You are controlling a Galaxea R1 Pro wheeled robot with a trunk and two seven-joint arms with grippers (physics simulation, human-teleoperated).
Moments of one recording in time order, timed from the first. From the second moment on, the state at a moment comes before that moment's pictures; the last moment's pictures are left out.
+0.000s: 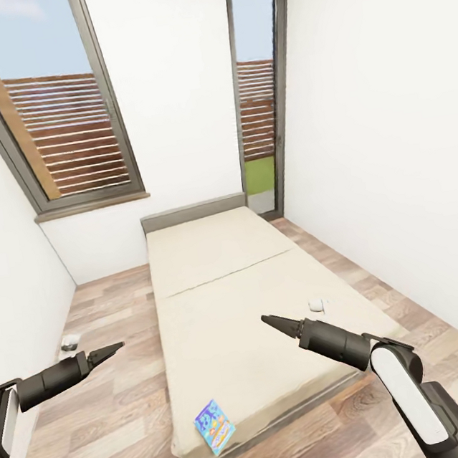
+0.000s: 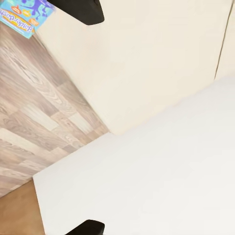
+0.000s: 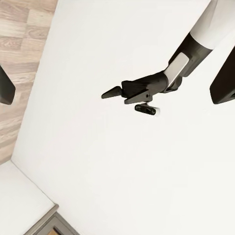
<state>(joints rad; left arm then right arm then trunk) -0.54 0.33 0.51 -0.98 -0.04 0.81 -1.36 -0.32 -0.09 0.08 -1.54 -0.81 0.74 0.69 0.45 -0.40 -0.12</state>
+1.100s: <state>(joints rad) -0.54 0.33 0.51 -0.98 -0.04 0.81 -1.35 -0.32 -0.09 0.09 -1.54 -0.81 0.74 0.69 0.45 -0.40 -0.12</state>
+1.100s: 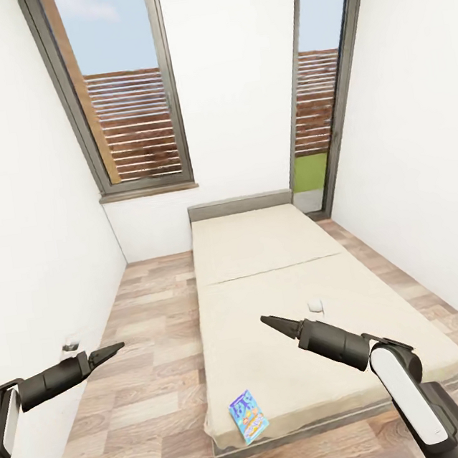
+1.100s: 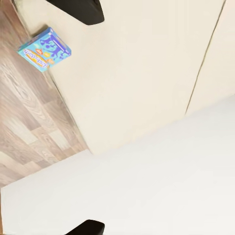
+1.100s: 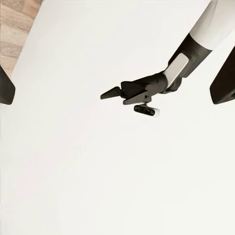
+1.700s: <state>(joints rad) -0.54 0.32 0.51 -0.98 -0.04 0.81 -1.34 -0.32 -0.09 0.08 -1.54 -0.81 0.74 0.69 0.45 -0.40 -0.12</state>
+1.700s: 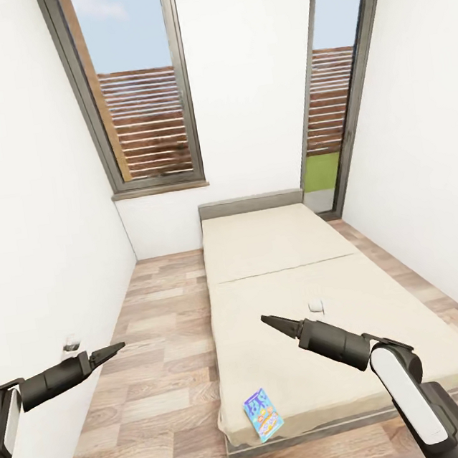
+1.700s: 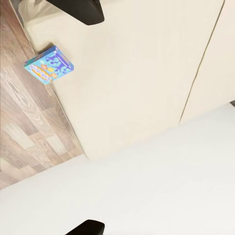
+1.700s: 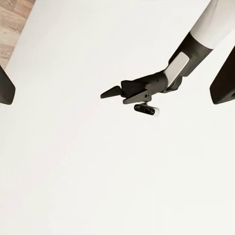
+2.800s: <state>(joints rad) -0.54 0.31 0.51 -0.98 -0.04 0.81 -1.34 -0.32 -0.09 0.08 -1.54 -0.81 0.74 0.69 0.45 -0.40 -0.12</state>
